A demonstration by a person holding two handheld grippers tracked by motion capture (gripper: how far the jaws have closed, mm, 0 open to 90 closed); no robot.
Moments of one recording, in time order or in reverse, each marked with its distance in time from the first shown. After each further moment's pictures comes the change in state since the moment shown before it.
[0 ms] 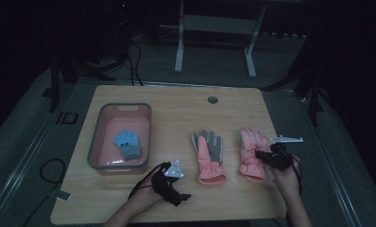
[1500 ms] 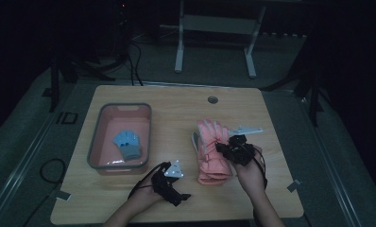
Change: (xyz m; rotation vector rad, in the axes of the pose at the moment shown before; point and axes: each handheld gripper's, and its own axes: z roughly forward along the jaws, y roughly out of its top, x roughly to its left) left arm 0.000 0.000 -0.001 -0.005 0.002 0.008; right arm 0.145 0.054 -0.001 -0.039 0.125 -0.165
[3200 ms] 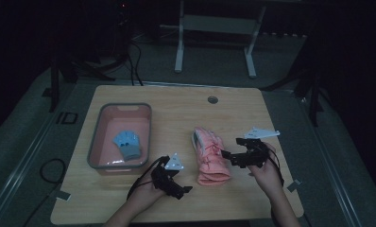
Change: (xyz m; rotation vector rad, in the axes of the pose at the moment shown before) left arm 0.001 0.023 -0.020 -0.033 0.088 -0.102; right arm -0.049 -0.021 -0.014 -0.098 0.110 -0.093
